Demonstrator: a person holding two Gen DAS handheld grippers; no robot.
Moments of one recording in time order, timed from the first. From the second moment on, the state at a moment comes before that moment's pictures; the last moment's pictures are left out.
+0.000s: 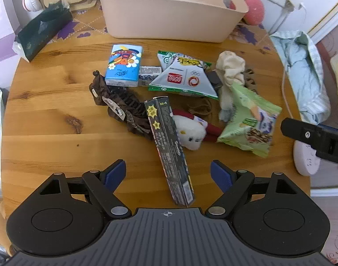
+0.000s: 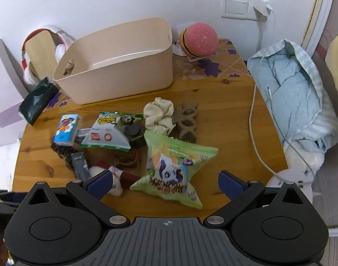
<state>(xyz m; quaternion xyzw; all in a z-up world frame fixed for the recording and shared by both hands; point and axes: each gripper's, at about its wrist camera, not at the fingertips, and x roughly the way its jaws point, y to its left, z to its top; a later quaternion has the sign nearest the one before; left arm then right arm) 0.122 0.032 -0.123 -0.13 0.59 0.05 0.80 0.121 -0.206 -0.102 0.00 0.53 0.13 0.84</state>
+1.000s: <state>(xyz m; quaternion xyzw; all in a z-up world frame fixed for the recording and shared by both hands) 0.141 0.020 -0.207 -0.11 0.62 0.05 0.77 0.167 -0.205 -0.207 0.05 0.60 0.08 0.79</state>
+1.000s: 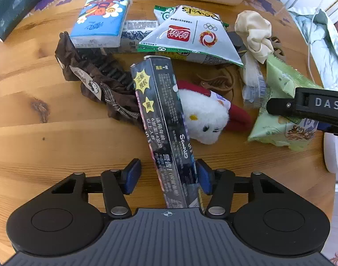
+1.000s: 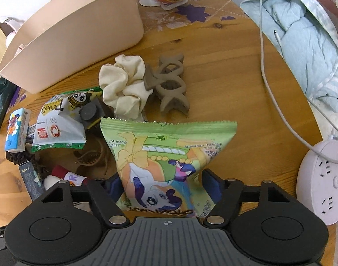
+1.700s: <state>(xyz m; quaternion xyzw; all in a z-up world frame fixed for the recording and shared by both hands) 0.120 0.061 -0.156 -0.09 0.58 0.03 0.81 0.143 -0.206 -0.165 0.07 0.56 0.11 0.82</state>
